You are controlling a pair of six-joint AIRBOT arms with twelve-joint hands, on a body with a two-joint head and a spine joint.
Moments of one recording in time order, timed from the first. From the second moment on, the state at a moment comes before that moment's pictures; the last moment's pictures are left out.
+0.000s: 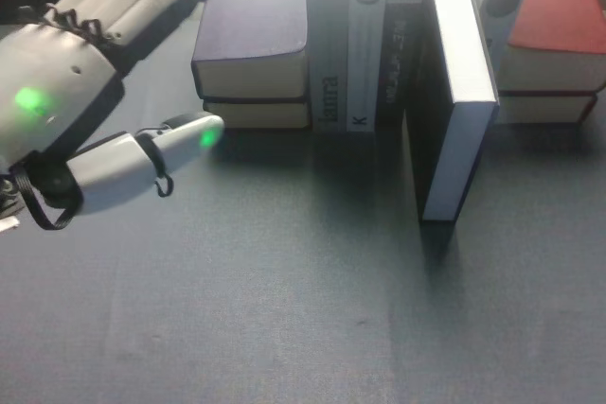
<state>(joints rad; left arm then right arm) 0.99 -0.77 1.01 -0.12 -1.30 0.85 -1.19 -0.66 0.85 0.23 1.52 -0.79</state>
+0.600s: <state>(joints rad) 1.07 -0.76 1.00 -0.23 -1.61 0.76 -1.20 -0.63 0.86 0.26 1.64 -0.76</state>
